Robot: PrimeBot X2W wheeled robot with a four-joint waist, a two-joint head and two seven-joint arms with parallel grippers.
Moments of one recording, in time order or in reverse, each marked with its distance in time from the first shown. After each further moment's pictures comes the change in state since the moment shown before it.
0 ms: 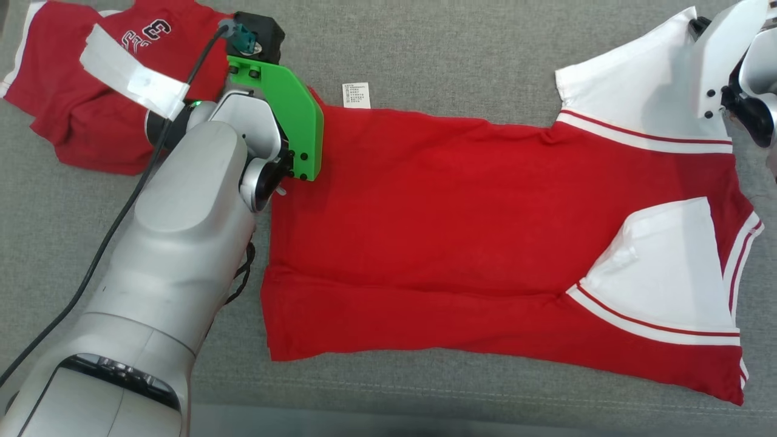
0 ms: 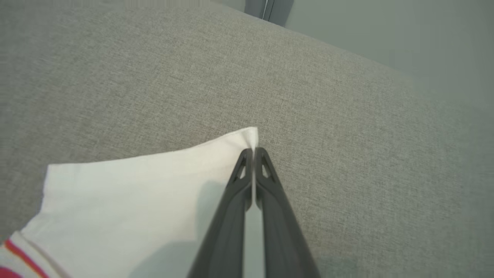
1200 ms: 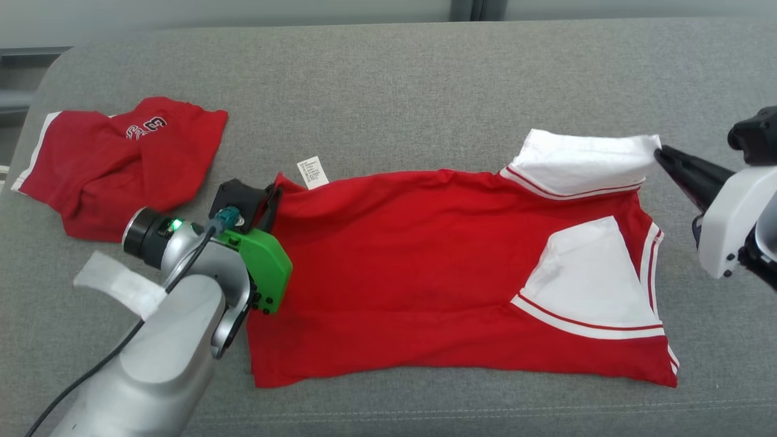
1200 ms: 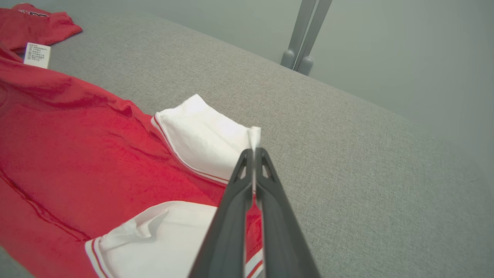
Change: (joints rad) left arm 0.381 0.227 -0.132 -0.302 0.161 0.059 -0.393; right arm 0.586 -0.333 -0.025 -0.800 0.219 0.000 -0.058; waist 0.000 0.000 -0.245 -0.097
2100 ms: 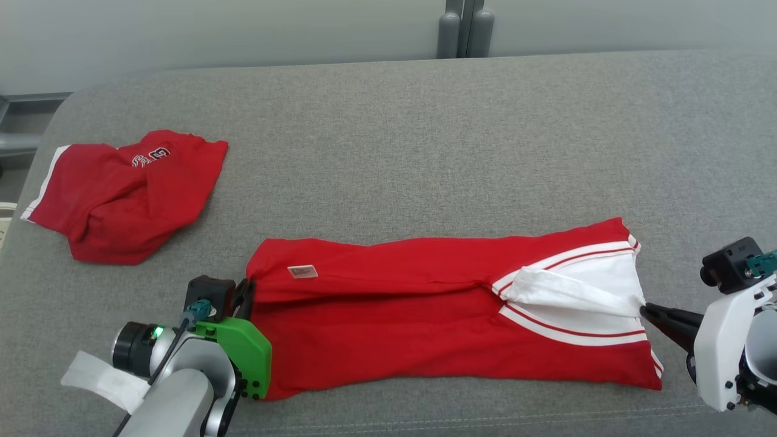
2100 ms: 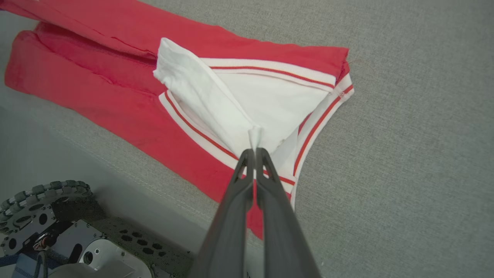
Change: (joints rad) left arm 0.271 0.040 0.051 -0.046 -0.109 0.114 -0.069; right arm 0.437 -0.021 -0.139 -0.223 0.104 0.000 0.239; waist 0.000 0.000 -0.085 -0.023
